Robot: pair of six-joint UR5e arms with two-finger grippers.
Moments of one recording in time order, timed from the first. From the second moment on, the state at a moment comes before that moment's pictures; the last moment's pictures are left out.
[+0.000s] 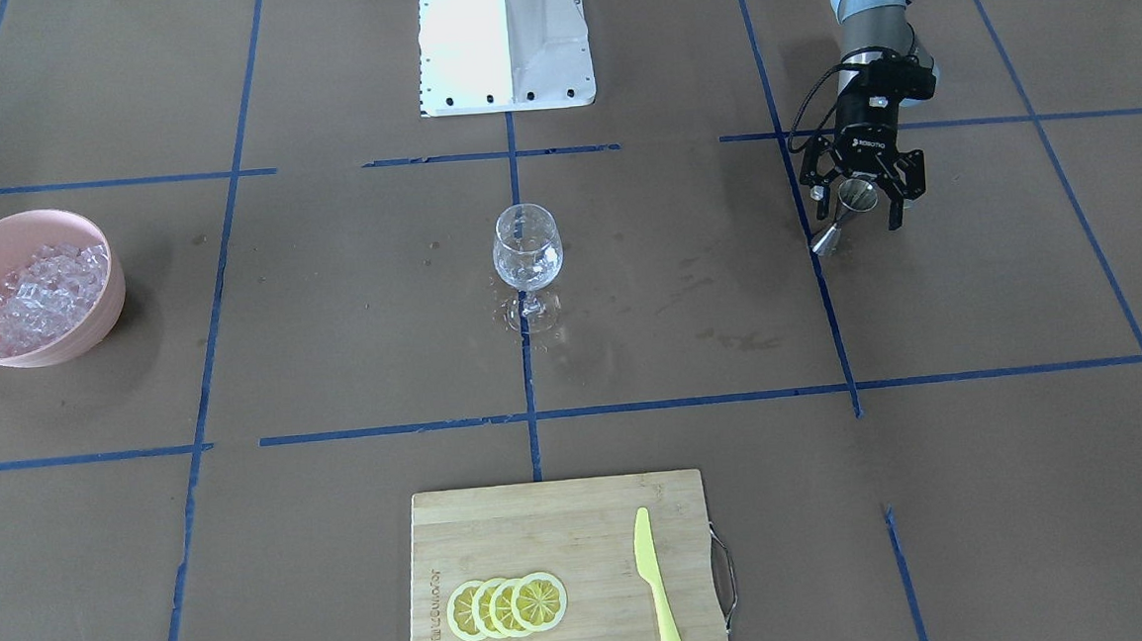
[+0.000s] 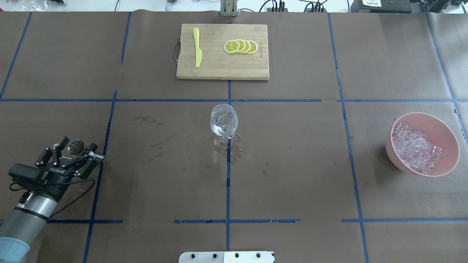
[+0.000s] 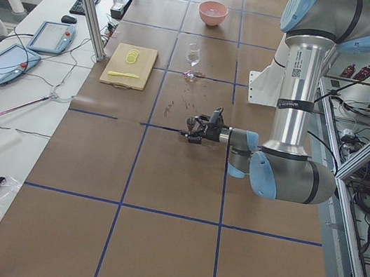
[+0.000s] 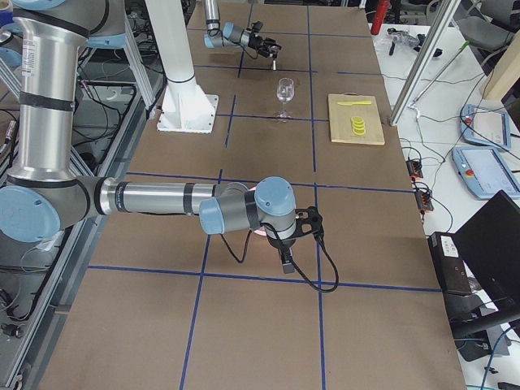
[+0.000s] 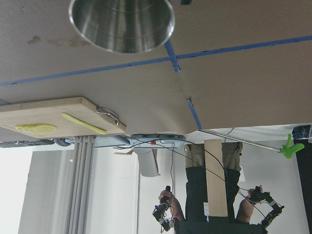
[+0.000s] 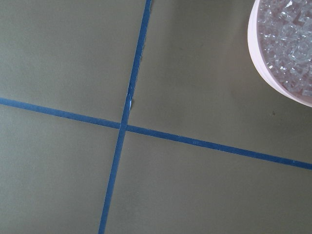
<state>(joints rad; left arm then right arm) -0.13 -1.53 -1.46 -3.32 -0.45 -0.78 1.55 -1.72 1.74 -1.36 2.36 -0.03</state>
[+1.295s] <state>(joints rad) -0.49 -1.50 -1.60 -3.26 -0.95 -0.58 1.55 -1.72 1.74 -1.36 2.36 -0.03</state>
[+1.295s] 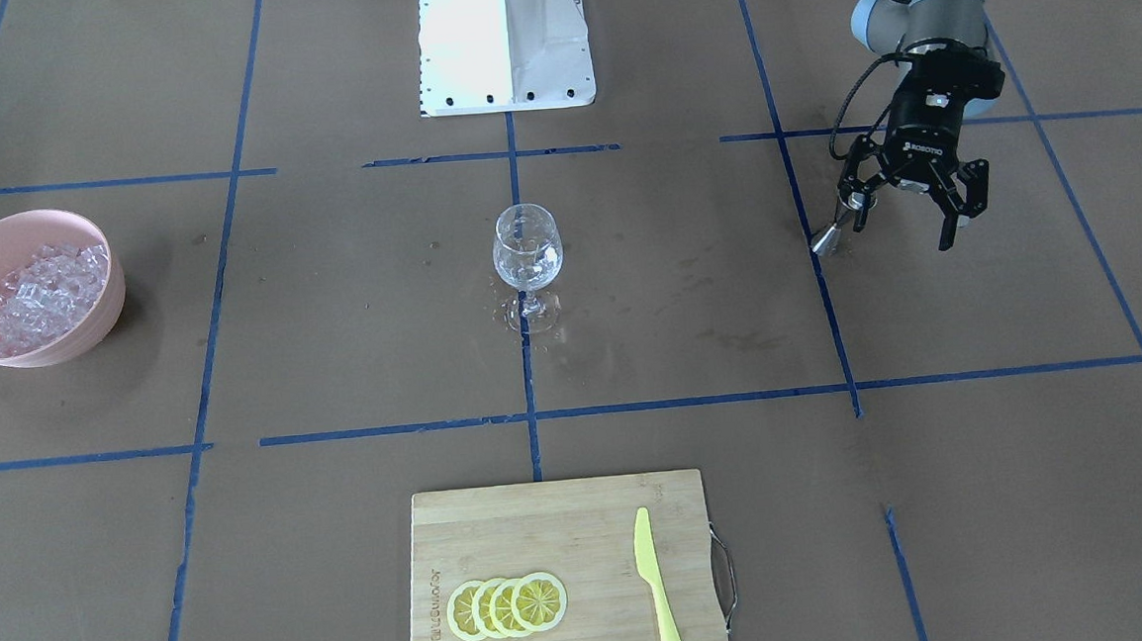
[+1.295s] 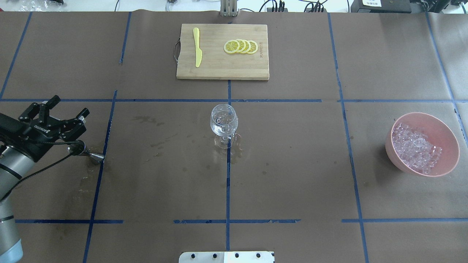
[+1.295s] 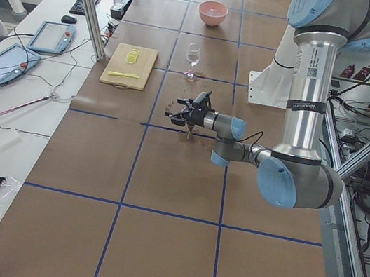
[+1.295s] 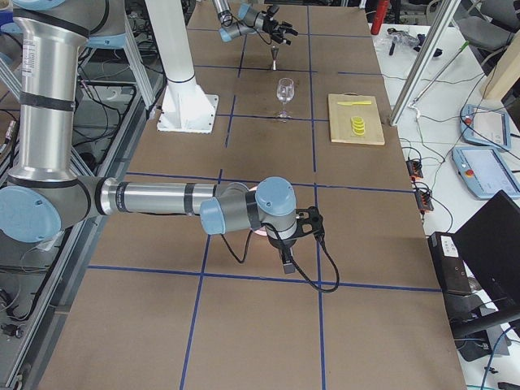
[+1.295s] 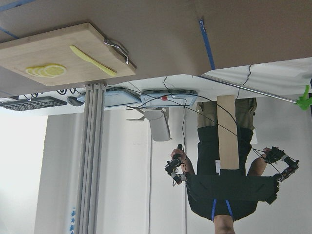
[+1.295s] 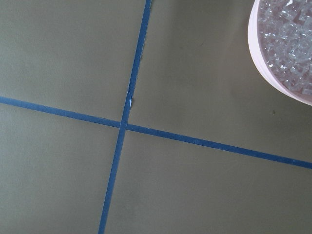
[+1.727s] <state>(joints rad) -0.79 -1.50 -1.60 -3.04 -1.35 -0.50 1.55 -1.72 1.74 -1.36 2.36 -0.03</state>
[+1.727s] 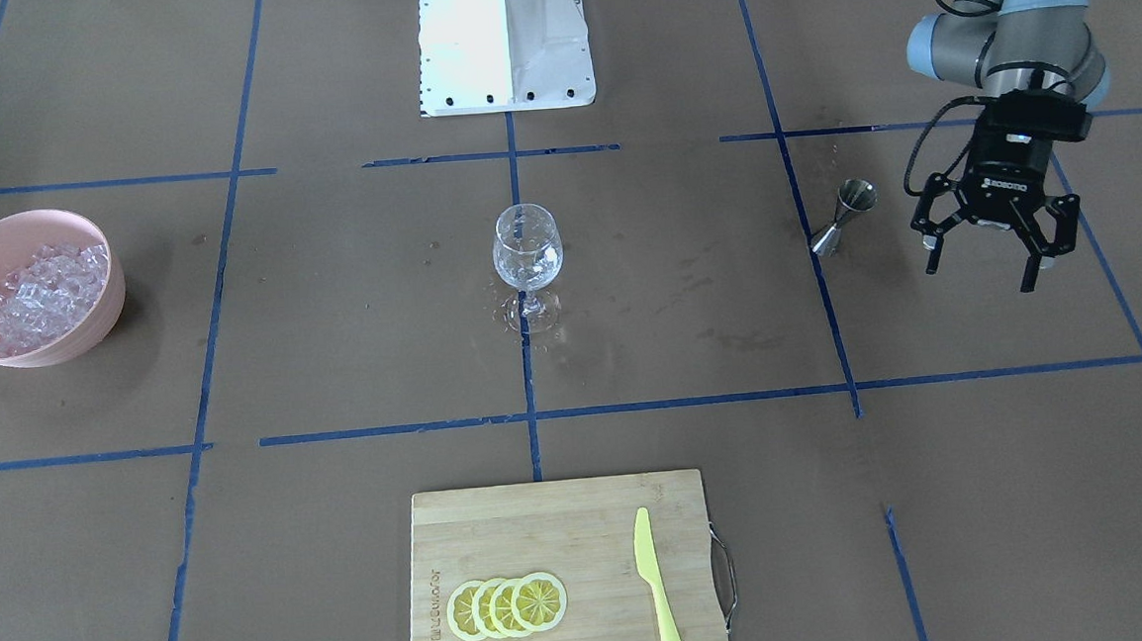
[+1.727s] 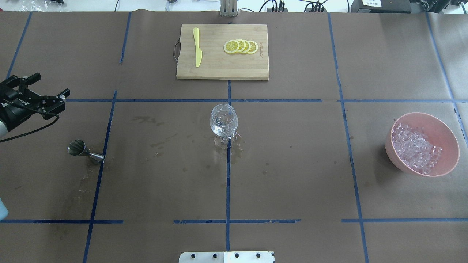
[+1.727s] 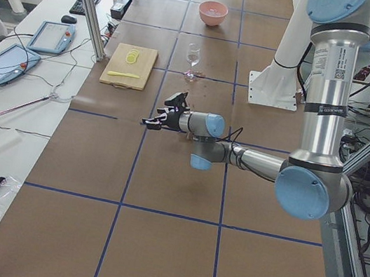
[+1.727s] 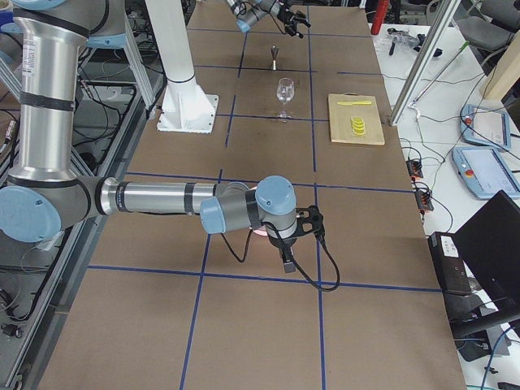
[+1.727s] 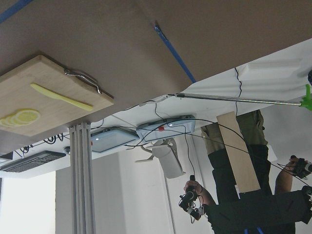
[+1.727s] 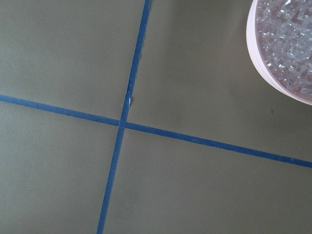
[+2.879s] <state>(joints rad) -1.53 -1.52 -1.65 -2.23 -2.19 -0.07 1.55 -1.72 1.74 -1.36 2.36 -0.03</state>
